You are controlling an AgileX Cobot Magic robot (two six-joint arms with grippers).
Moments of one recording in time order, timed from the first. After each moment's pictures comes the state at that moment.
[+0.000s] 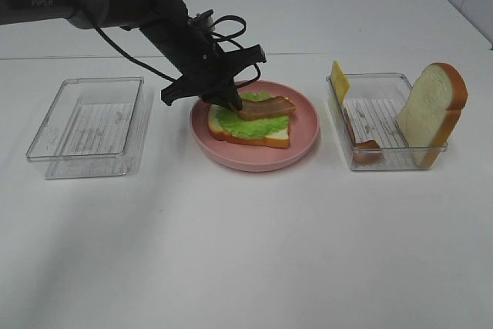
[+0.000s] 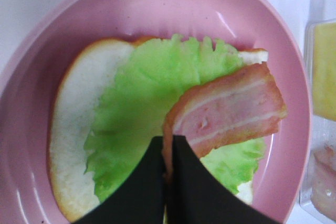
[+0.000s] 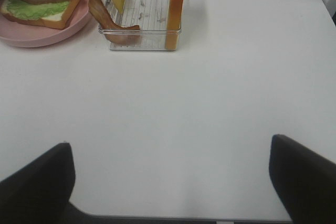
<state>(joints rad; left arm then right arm) -0.43 2.44 -1.98 -0.45 0.75 -0.29 0.06 0.00 -0.46 0.02 1.11 -0.01</state>
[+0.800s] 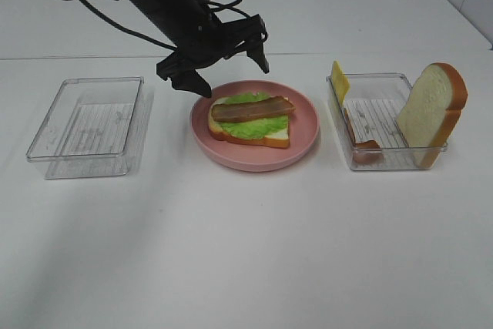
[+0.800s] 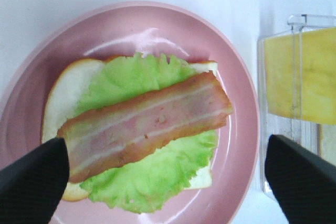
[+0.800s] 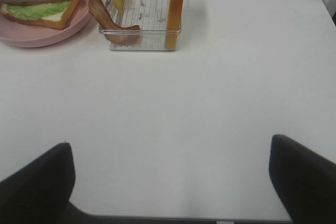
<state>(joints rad) -0.43 2.35 -1.98 -0.43 0.77 -0.30 0.06 0.00 -0.46 0.02 1.11 -0.01</state>
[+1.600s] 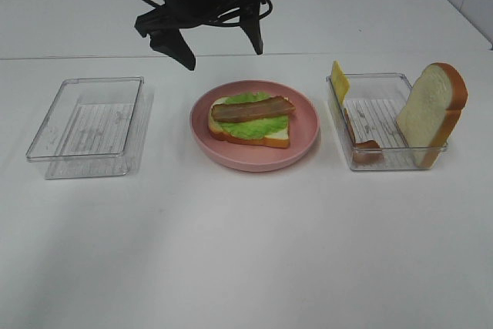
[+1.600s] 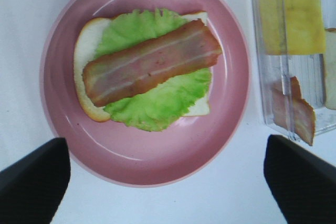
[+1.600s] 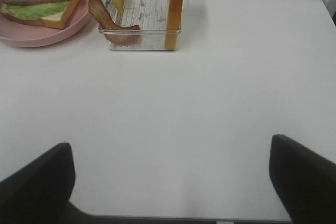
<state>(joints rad) -0.47 2.28 -2.17 -0.25 1.13 -0.34 0.06 0.00 -0.46 0.02 1.11 -0.01</state>
